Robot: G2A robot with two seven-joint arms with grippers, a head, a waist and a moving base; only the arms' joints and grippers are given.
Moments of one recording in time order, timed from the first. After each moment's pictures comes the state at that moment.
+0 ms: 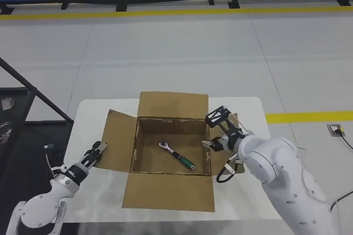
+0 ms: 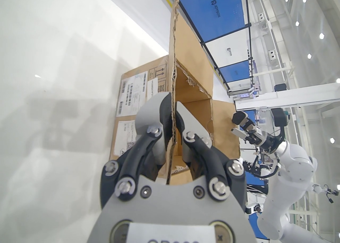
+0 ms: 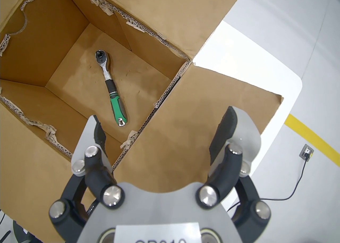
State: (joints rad) left arm 1.35 -1.12 -1.73 -1.73 0.09 -0.09 -0.56; right arm -0.74 -1.21 1.11 -1.75 -1.09 -0.07 1.13
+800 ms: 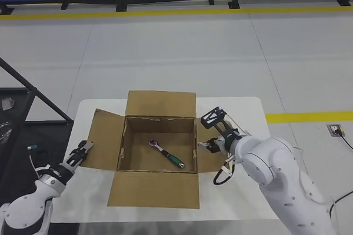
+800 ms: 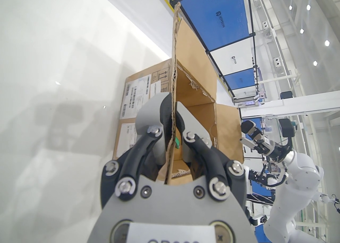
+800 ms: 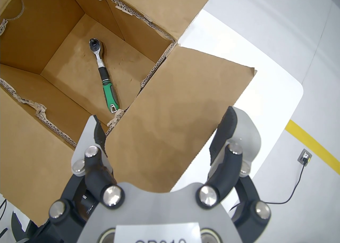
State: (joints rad) left arm 1.33 -1.10 -1.81 -1.66 0.08 -0.13 -0.58; right arm -0.74 -1.22 1.09 -1.78 -1.10 -0.07 1.14
